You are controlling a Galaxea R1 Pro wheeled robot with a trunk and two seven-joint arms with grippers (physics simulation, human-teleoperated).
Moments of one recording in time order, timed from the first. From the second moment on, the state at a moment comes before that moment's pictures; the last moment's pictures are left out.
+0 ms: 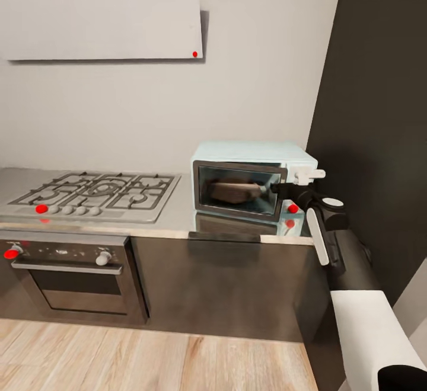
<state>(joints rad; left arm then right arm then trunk) 0.25 -0.07 0.46 -1.37 0.49 0.38 -0.01 -0.82 -0.03 -0.01 -1.38 -0.03 0.65 0.08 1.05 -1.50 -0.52</state>
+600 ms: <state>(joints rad) 0.25 -0.07 0.45 -1.37 0.49 0.39 -0.02 -0.79 -0.06 -0.01 -1.46 -0.03 0.78 0.09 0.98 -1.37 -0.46</state>
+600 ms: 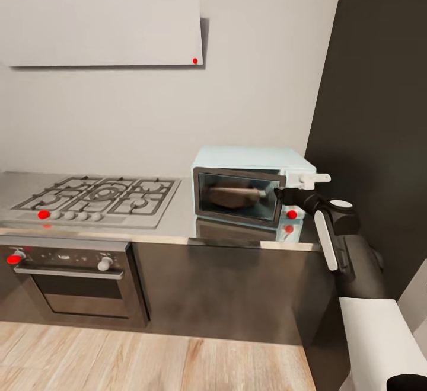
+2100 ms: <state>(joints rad) 0.27 -0.06 0.46 -1.18 0.49 0.31 -0.03 -0.75 -0.20 0.00 -1.47 0.06 0.75 0.45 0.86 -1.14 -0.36</state>
